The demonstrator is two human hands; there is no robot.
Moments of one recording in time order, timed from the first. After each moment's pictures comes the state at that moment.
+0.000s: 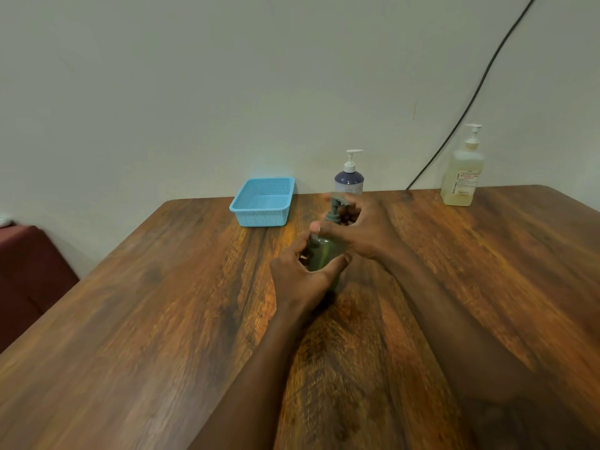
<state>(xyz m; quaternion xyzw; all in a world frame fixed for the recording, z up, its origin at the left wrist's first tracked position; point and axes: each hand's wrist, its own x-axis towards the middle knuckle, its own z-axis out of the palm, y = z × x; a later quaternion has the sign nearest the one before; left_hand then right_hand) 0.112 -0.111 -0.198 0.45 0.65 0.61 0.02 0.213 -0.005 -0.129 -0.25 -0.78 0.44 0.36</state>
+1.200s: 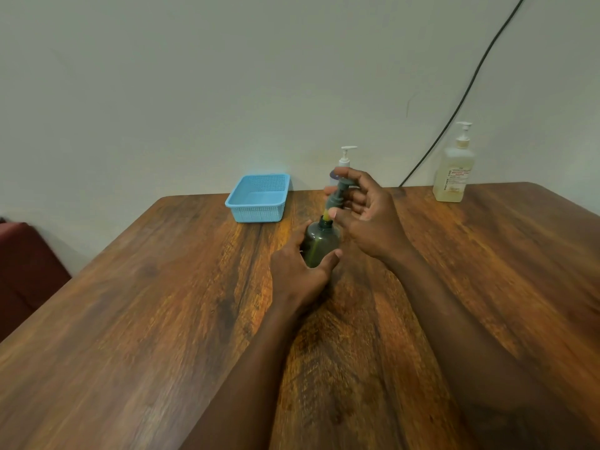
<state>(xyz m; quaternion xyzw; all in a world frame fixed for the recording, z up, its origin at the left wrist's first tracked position) 0.108 -0.110 -0.203 0.46 0.69 0.56 0.02 0.228 -0.020 -0.127 -0.20 -0.74 0.43 0.47</state>
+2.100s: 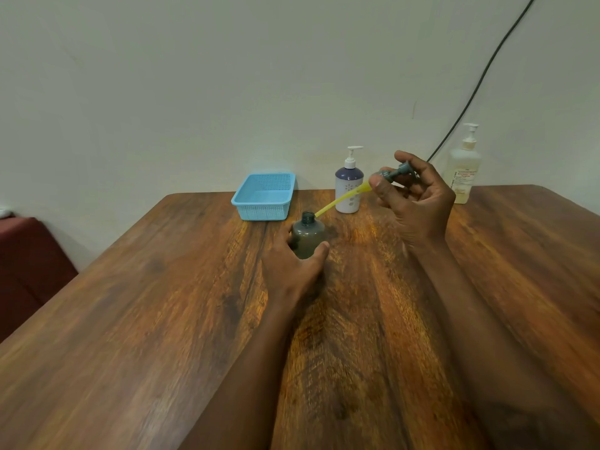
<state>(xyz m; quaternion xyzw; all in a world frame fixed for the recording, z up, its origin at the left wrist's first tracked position) 0.092 -0.112 -0.207 0.39 0.72 0.58 0.01 0.253 0.010 -0.129 -0.21 -0.60 0.42 0.65</state>
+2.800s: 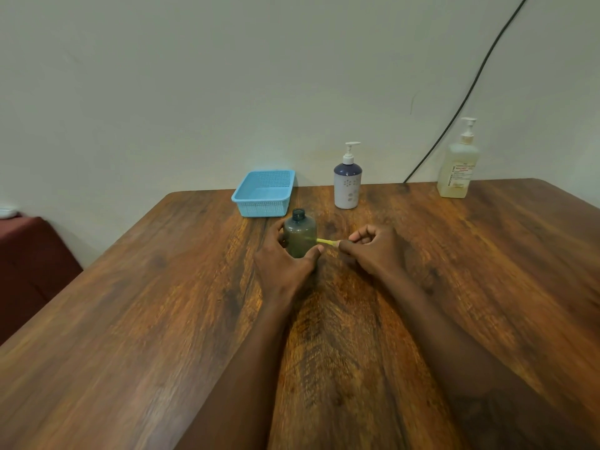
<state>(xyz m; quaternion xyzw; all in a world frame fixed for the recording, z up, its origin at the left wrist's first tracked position) 0.090 -0.120 -0.212 0.38 0.73 0.56 -0.06 0.233 0.003 -0.206 -0.43 -0.72 0.35 0.41</state>
